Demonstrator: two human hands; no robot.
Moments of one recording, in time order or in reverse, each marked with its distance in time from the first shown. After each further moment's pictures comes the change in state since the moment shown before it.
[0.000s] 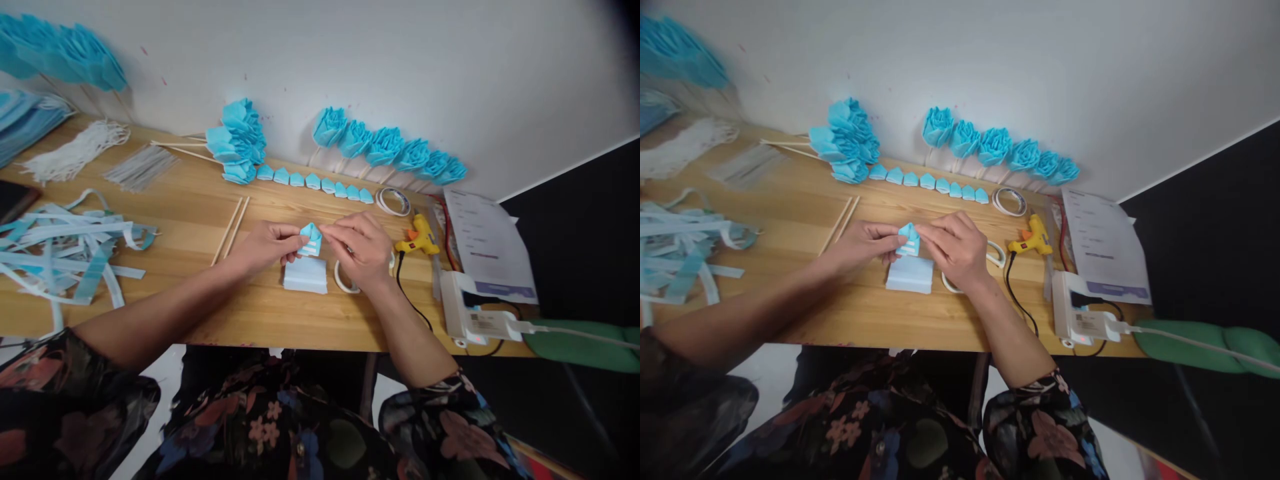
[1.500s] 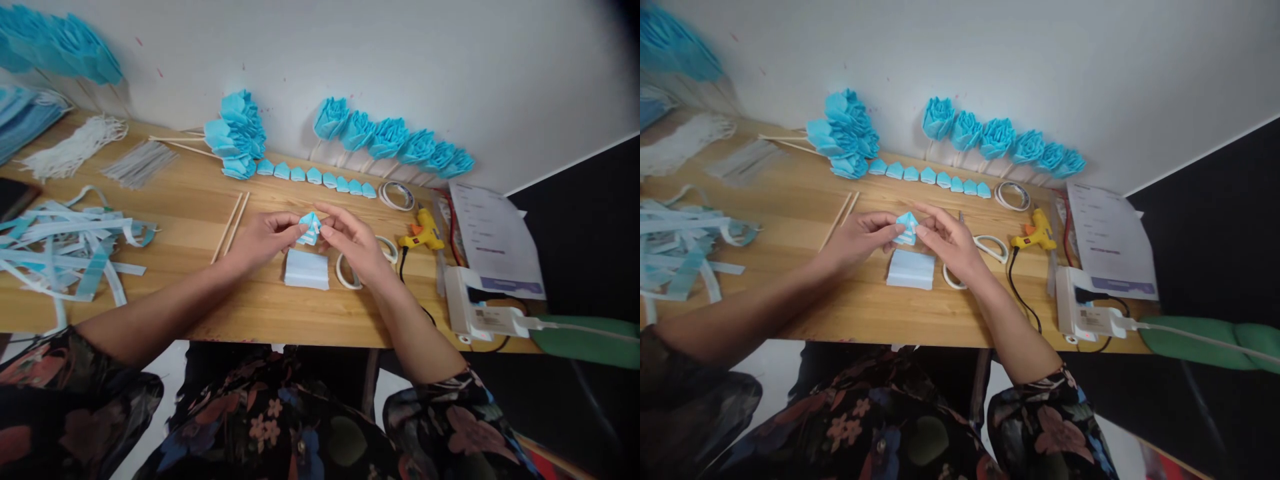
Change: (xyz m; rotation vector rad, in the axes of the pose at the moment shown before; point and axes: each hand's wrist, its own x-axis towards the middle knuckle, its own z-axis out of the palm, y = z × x) left_hand 0.002 -0.010 -0.003 0.055 0.088 0.223; right_hand -0.004 -0.004 0.011 0.849 -0.296 0.736
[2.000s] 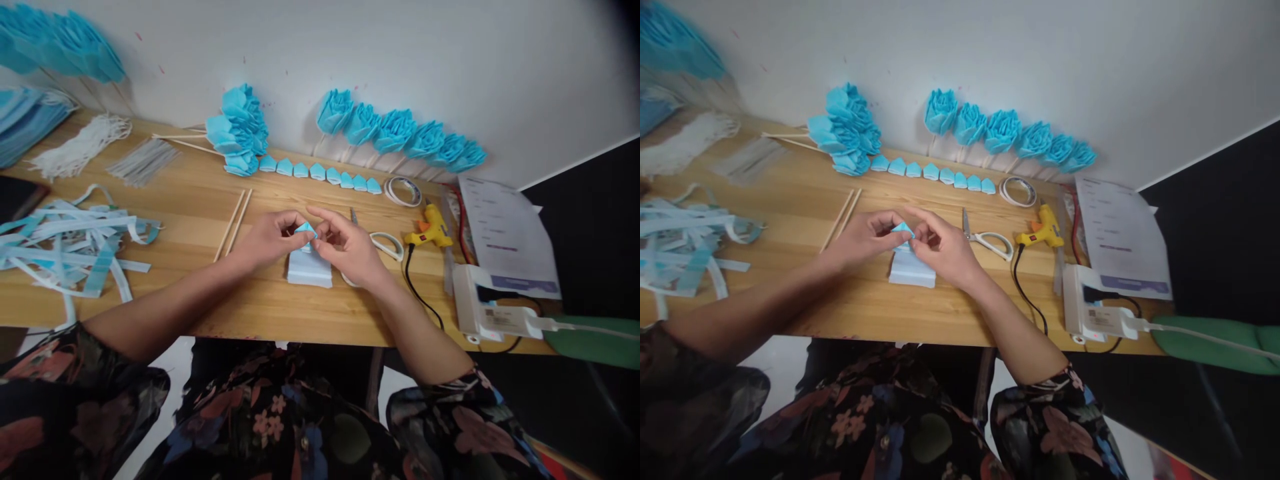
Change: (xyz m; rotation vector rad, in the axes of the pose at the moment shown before) left_hand 0.001 0.000 0.002 0.075 -0.035 0.023; right_hand -0.004 -0.003 0.013 -0.166 0.025 -0.051
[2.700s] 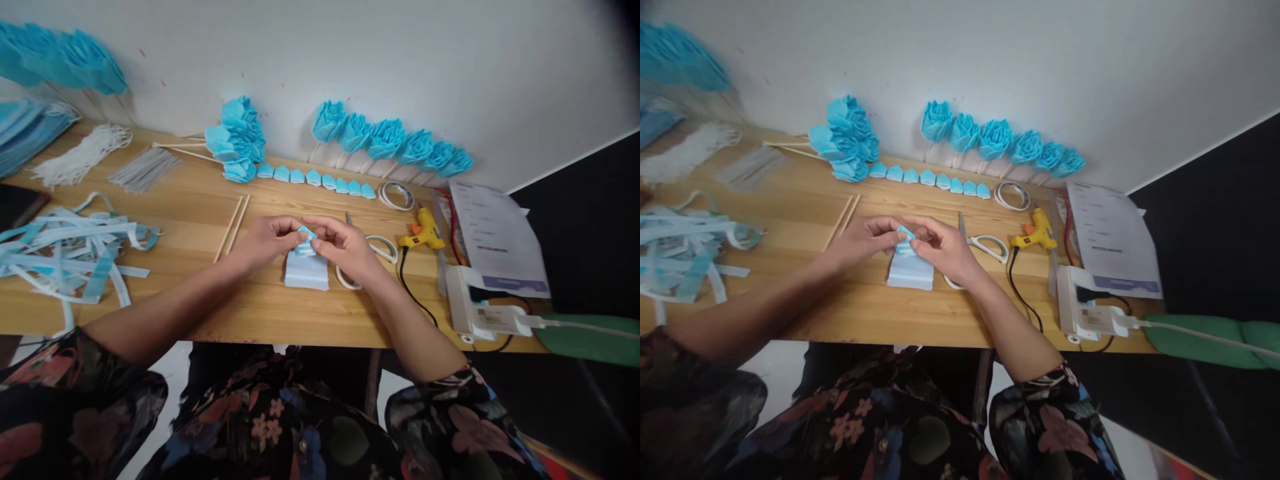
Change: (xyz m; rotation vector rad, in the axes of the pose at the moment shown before) left_hand 0.002 0.001 -0.002 -0.067 -0.017 -0.063; right_hand 0.006 0.006 -0.008 0.135 -0.087 0.062
